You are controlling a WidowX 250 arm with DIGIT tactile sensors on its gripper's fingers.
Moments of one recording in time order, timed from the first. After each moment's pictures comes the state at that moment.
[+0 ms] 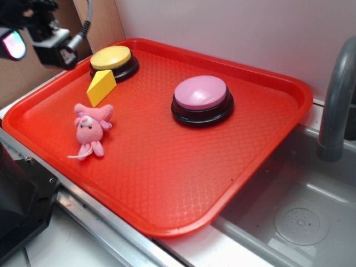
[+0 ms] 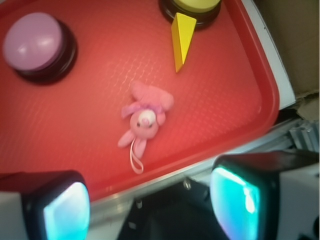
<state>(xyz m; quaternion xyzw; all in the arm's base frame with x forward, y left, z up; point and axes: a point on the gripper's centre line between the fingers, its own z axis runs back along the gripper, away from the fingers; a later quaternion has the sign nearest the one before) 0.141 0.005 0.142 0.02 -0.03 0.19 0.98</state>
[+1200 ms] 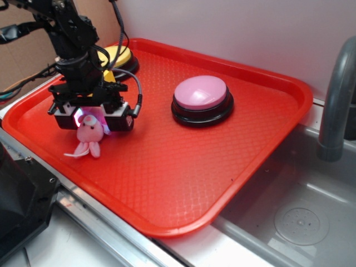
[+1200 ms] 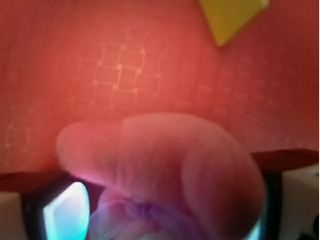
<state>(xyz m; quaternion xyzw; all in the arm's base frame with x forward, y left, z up) 0.180 0.026 0.018 0.00 -0.01 0.30 0.95</state>
